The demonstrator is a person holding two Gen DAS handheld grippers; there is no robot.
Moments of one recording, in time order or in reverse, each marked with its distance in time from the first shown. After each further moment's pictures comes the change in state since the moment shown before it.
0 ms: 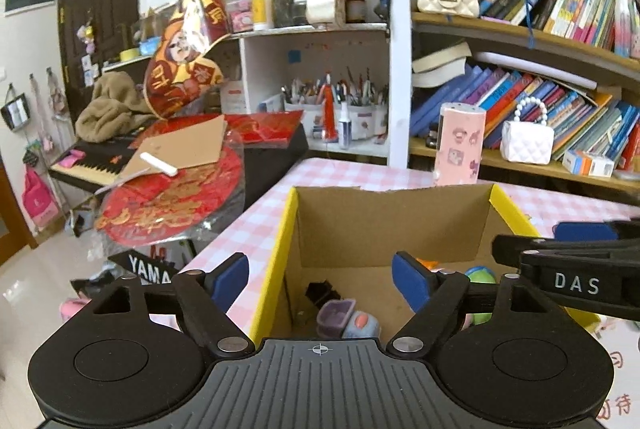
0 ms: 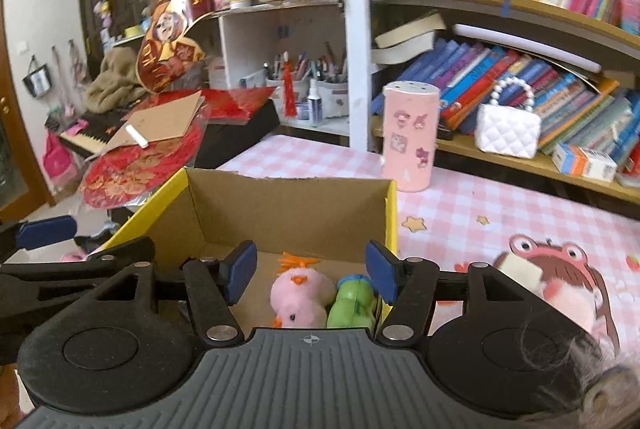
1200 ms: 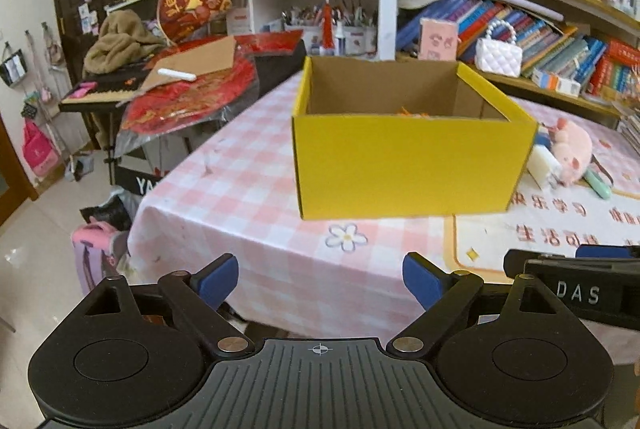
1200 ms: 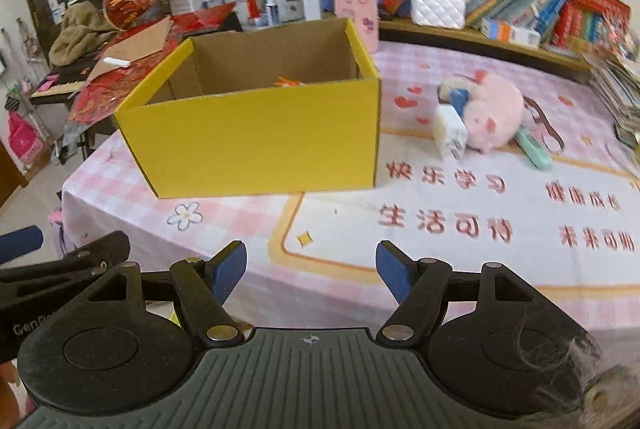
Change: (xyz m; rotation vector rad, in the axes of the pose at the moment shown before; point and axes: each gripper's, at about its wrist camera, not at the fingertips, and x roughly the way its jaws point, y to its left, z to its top) left arm -0.098 0.033 -0.104 0.028 0.191 -0.053; right arm -0.102 0.048 -0.125 0.150 0.210 -0.146
